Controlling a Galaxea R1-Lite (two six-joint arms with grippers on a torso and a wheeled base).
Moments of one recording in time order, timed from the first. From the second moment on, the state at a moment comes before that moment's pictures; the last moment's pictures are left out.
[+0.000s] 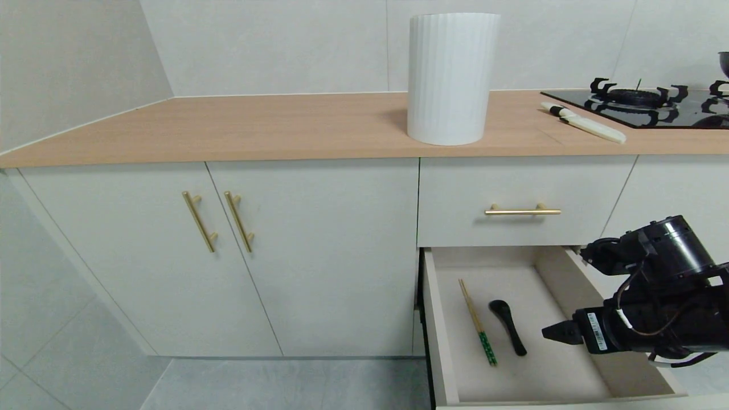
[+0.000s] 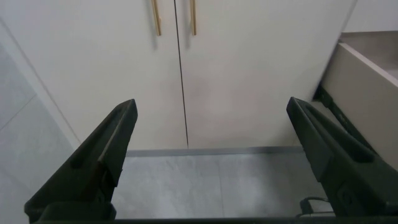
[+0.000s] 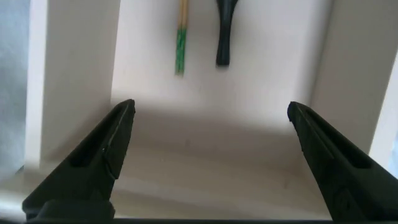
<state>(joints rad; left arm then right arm) 0.00 0.00 0.00 0.00 -0.02 0.00 0.33 1.57 -0.73 0.07 -0.06 0.18</state>
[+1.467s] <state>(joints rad) 0.00 0.00 0.00 0.00 -0.02 0.00 0.52 1.62 -0.80 0.69 -0.06 -0.04</state>
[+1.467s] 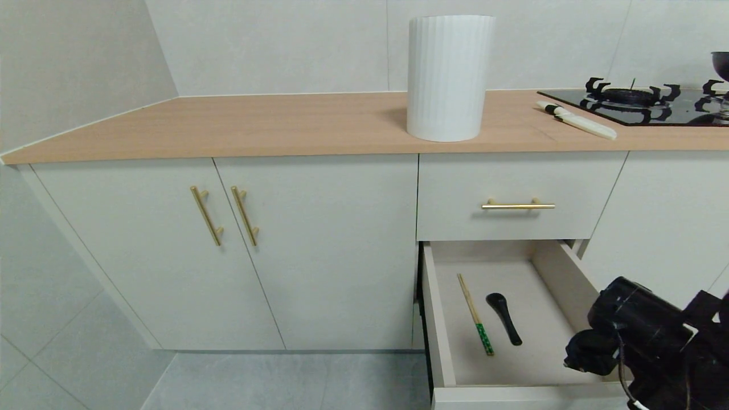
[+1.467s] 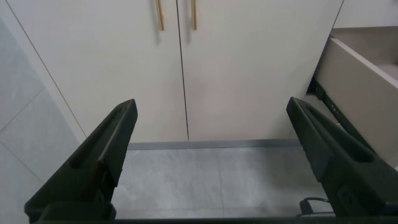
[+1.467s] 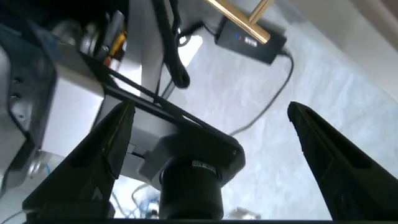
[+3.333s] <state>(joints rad) 0.00 0.00 0.00 0.00 -0.02 0.00 0.44 1.80 -0.81 0.14 -0.20 0.29</state>
